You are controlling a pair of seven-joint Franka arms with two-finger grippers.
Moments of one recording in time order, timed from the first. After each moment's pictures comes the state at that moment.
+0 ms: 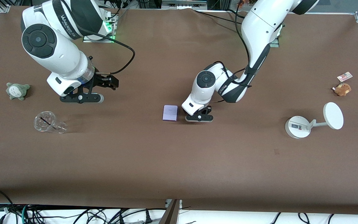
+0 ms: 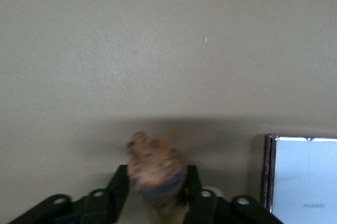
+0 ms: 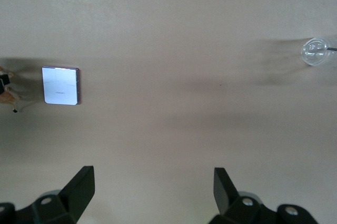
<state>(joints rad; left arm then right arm) -0.44 0.73 -0.25 -1.67 0.24 2.47 -0.82 0.30 0.25 0.10 -1.52 0.01 1.63 0.40</state>
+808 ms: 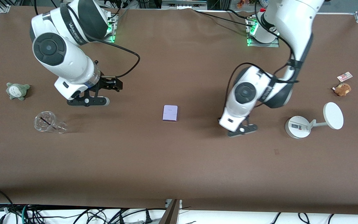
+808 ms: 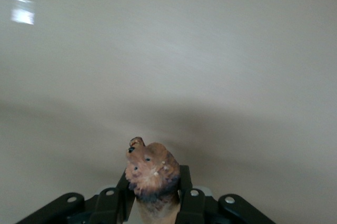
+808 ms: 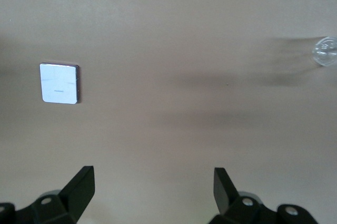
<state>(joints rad) -0.18 0.57 -0.23 -1.64 0.24 2.13 -0.79 0.32 0.29 0.11 -1.52 0.01 1.66 0.40</state>
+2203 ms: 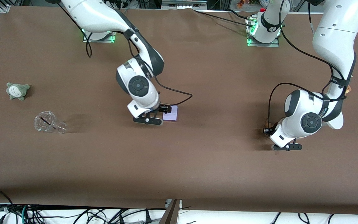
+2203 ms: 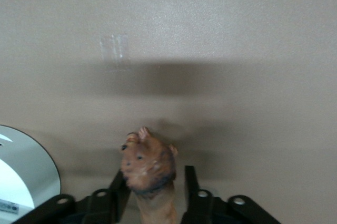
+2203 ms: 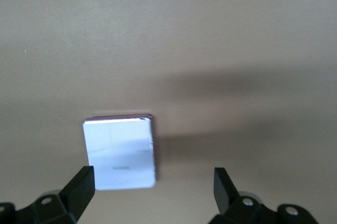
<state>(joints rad) 0.12 0.68 -0.24 -1.67 0.20 2.19 -0.24 0.55 0.70 0.11 -1.52 0.00 2.20 0.76</state>
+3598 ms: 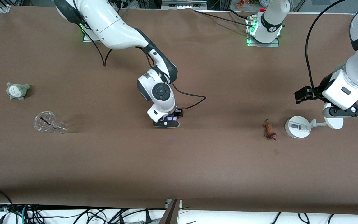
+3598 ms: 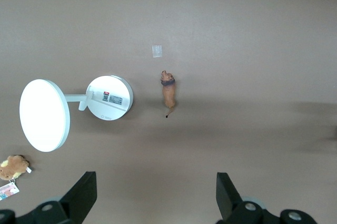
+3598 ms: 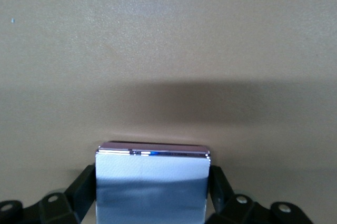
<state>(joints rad) 0.12 0.28 -0.30 -1.33 0.11 1.52 -0.21 0.62 0.91 0.11 -1.38 -0.08 2.29 0.76</state>
